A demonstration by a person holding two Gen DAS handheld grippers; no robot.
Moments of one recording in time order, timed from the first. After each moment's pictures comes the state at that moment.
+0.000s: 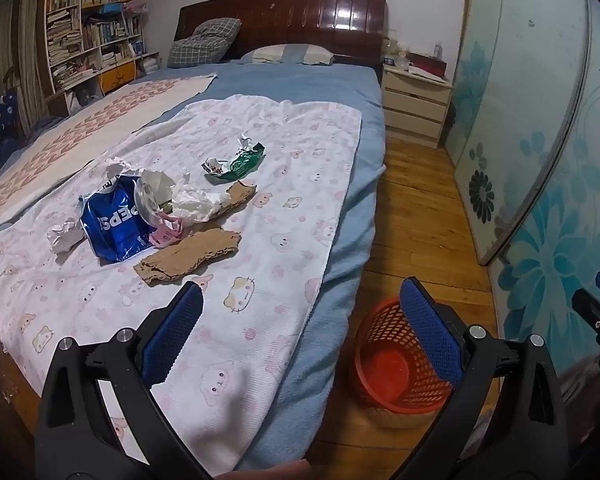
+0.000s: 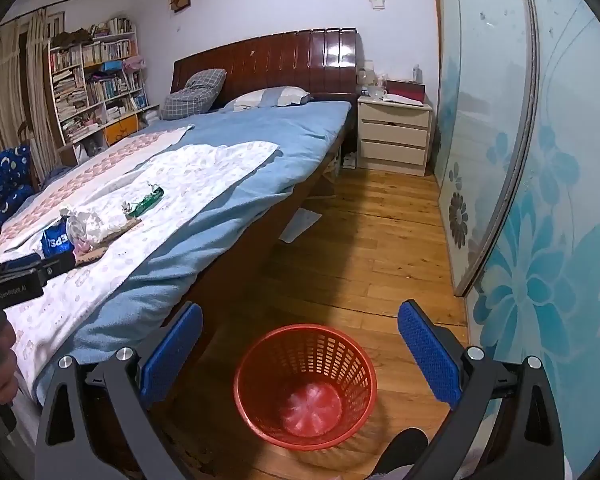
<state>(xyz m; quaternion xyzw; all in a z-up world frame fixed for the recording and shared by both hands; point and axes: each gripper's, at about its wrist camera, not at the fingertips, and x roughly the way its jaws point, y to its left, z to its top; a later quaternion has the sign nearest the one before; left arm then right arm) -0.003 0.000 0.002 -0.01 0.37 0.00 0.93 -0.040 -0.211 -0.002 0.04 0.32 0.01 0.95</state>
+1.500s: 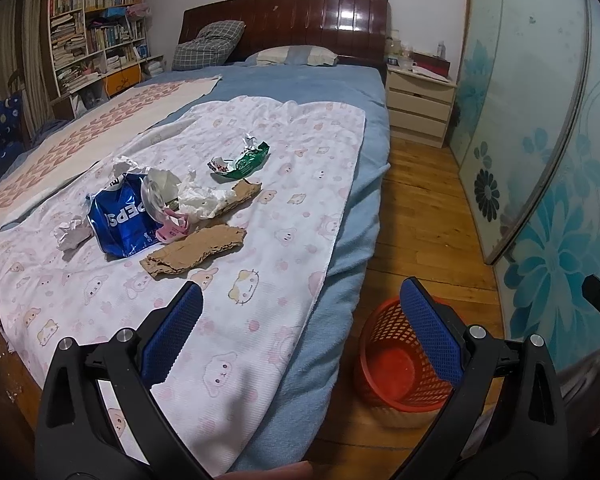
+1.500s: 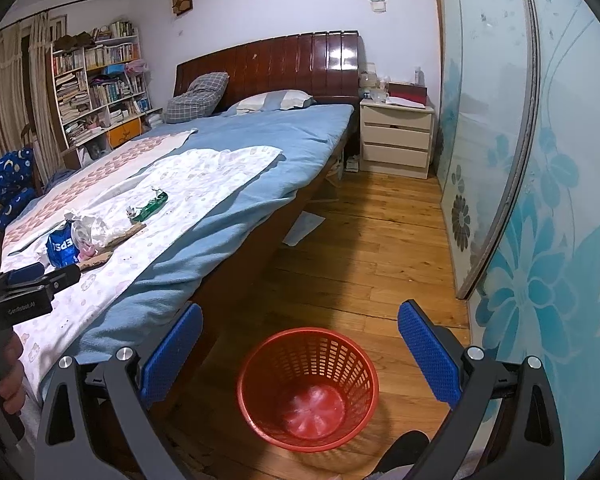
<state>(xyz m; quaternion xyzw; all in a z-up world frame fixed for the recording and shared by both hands) -0.011 -0.003 0.000 -0.01 0.36 0.01 0.93 -0.044 -0.209 0.001 0.04 0.32 0.01 0.95</state>
